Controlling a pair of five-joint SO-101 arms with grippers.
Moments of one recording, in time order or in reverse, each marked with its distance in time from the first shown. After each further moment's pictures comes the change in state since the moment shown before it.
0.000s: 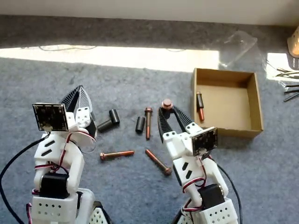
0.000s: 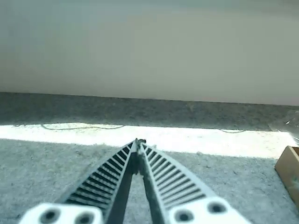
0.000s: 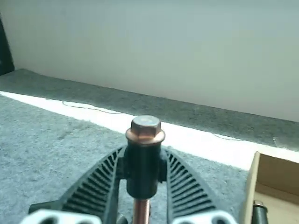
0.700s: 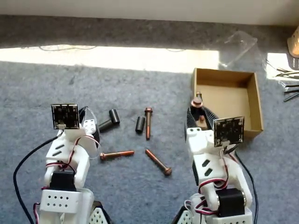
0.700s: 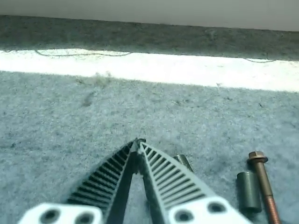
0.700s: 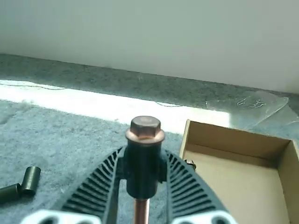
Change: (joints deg) left arm -1.5 0.1 15.1 0.1 0.0; right arm 12.0 10.6 -27.9 28.4 4.0
